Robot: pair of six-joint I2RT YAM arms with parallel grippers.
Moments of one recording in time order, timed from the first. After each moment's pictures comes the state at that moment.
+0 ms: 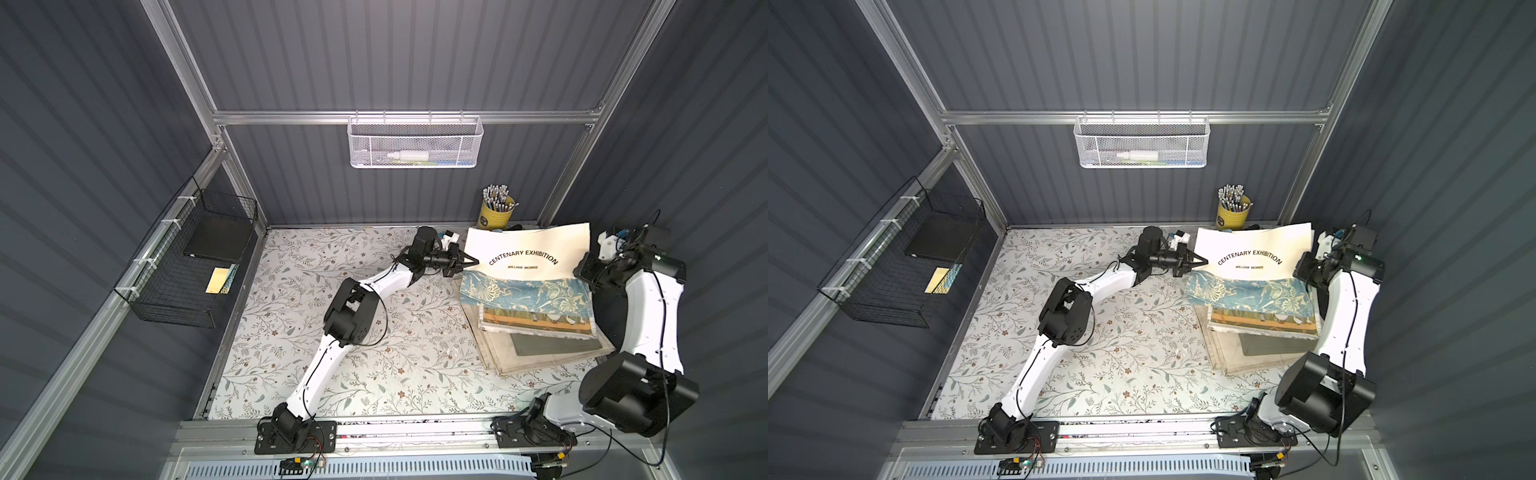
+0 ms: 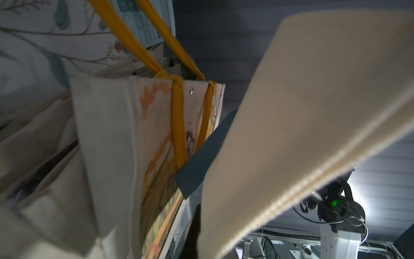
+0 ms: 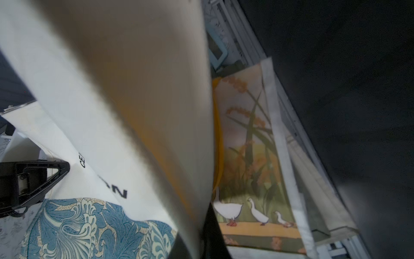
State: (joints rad) left arm -0.69 2.57 2.15 0.31 0.91 -1.44; right arm -0.51 1.44 1.51 -1.01 -0.32 -0.02
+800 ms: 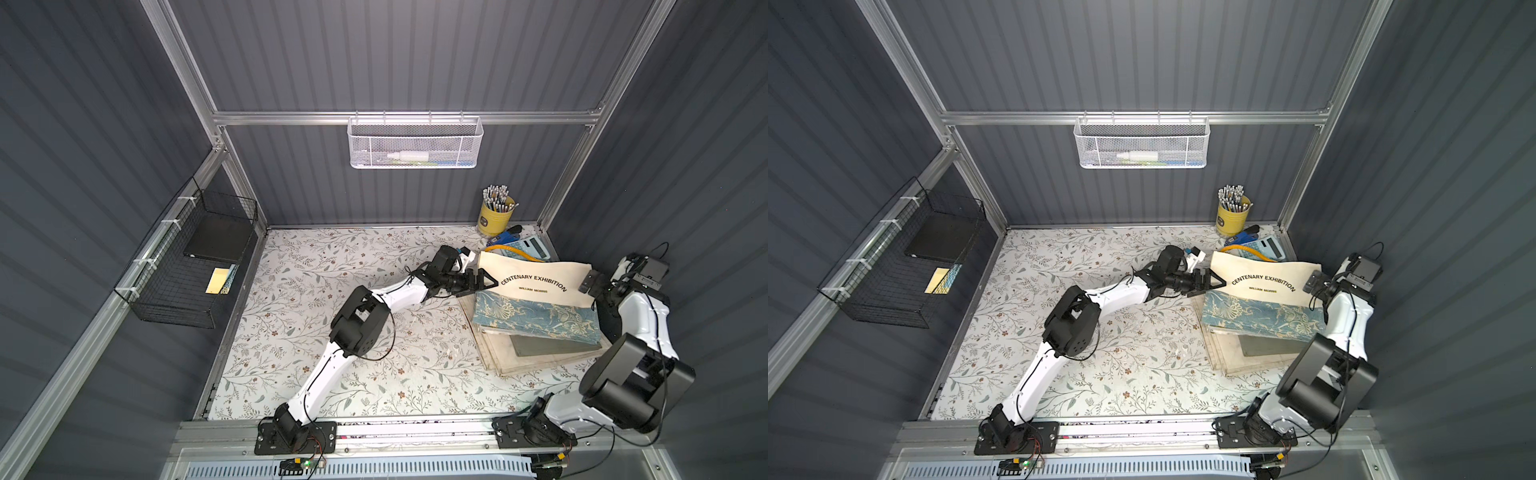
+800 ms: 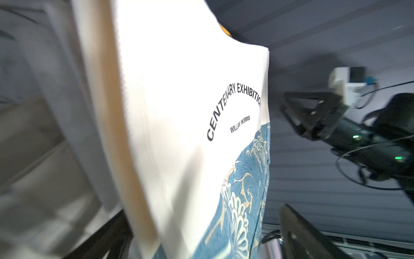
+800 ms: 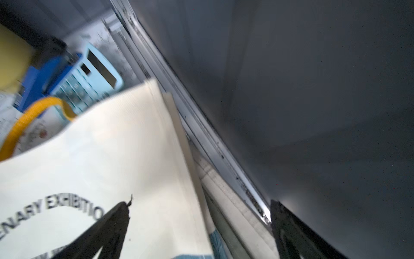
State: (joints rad) left arm -0.80 2.41 1.92 0.03 0.64 -0.83; right arm -0.64 1.39 1.12 -0.48 -0.10 -0.03
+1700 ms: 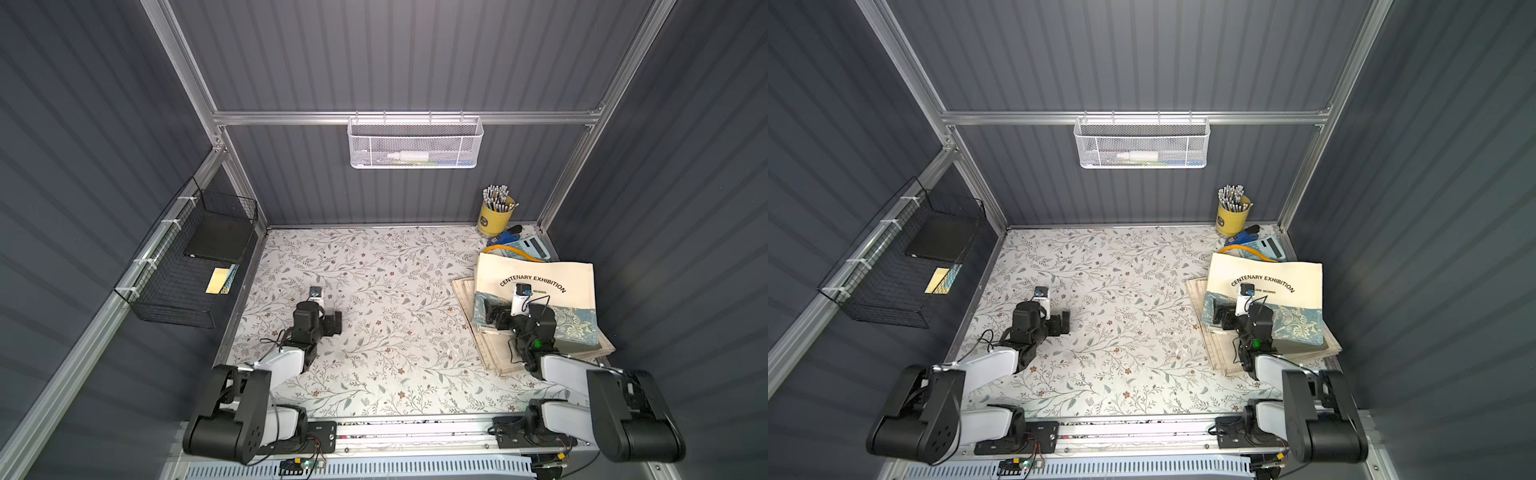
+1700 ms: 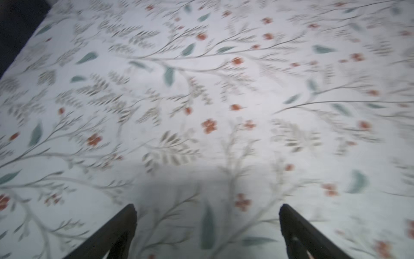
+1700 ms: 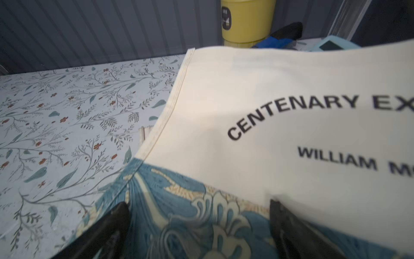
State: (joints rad) left arm -0.07 1.39 0.33 0.43 -0.09 -0.07; right arm 0.04 1.33 0.24 0.75 -0.16 0.04
